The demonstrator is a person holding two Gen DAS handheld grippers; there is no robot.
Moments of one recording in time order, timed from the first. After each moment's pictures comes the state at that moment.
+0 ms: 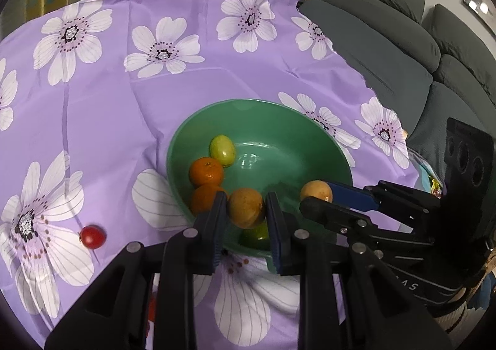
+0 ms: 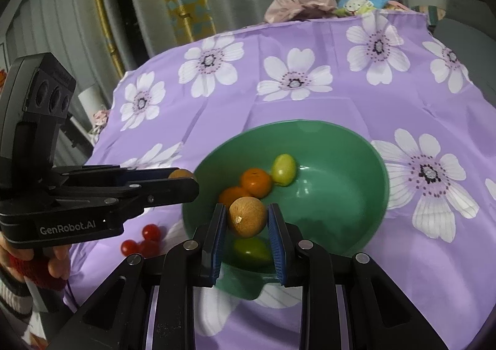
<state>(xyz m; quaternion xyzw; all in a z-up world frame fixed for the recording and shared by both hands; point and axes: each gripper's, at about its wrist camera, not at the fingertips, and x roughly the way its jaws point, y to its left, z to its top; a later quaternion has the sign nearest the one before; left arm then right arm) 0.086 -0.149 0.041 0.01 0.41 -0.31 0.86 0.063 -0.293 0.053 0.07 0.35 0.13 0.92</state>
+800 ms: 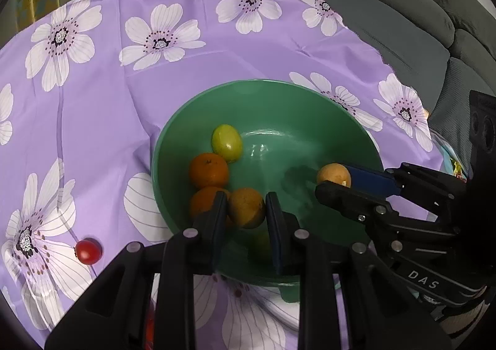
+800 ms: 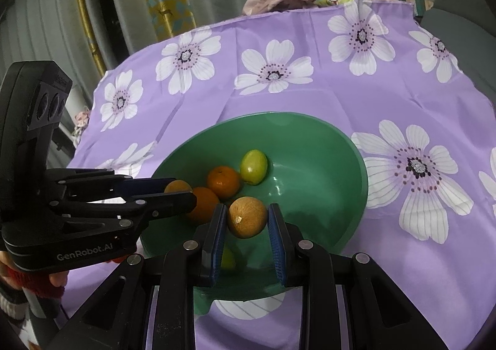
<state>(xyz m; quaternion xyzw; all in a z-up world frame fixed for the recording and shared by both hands) 0.108 -0.177 0.017 0.06 0.43 -0.28 0.85 0.081 -0.307 0.040 0.07 0.37 0.11 0.92</state>
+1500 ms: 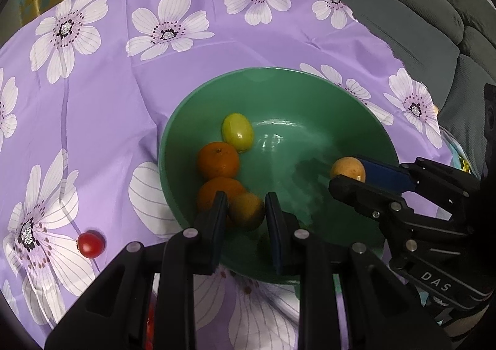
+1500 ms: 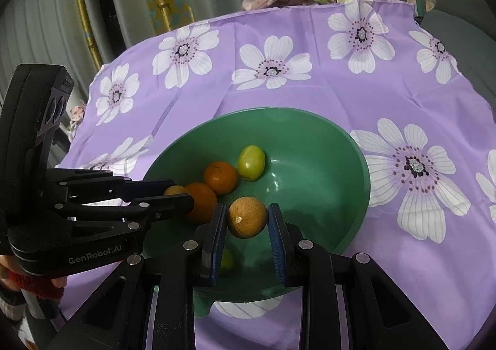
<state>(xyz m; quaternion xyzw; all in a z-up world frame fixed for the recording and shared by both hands) 0.110 -0.175 0.009 0.07 0.44 -0.26 0.85 0.083 -0.305 0.039 0.06 0.37 0.10 0.92</state>
